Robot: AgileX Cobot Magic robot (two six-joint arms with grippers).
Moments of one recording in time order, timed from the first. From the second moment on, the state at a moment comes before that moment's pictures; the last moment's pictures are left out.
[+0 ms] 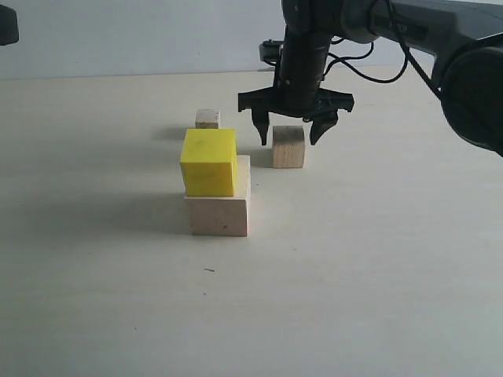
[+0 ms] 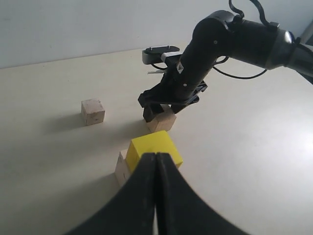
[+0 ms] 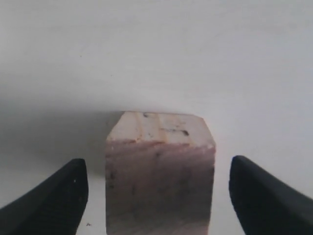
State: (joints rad) left arm -0.33 0.89 -0.88 -0.56 0.64 0.36; right arm 0.44 2.46 -2.13 0.02 1.20 0.42
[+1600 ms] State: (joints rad) left arm -0.33 0.89 -0.88 -0.54 0.68 0.36; right arm 0.44 2.12 -1.92 0.07 1.04 0.06
